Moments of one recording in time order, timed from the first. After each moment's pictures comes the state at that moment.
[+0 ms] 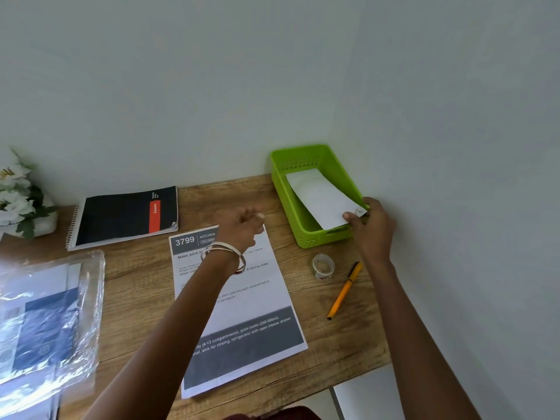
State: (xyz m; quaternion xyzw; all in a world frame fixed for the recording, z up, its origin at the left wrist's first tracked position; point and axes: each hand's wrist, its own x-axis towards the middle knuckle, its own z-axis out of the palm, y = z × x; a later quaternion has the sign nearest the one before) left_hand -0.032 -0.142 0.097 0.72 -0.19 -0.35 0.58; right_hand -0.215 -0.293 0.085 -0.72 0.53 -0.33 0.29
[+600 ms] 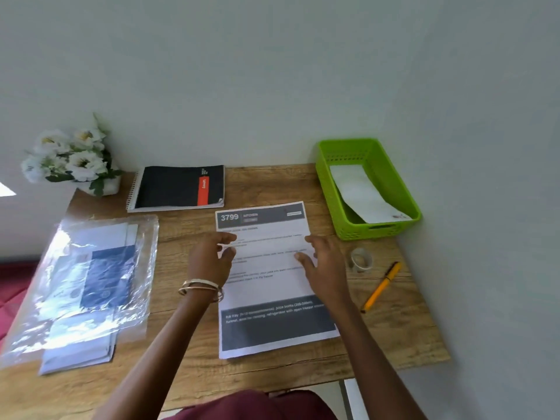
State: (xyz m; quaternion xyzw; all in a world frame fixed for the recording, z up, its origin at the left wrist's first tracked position) left_hand -0.001 -0.011 0.044 0.87 -0.26 -0.11 0.40; right_hand -0.156 -0.164 0.022 -0.85 0.35 -0.21 0.32
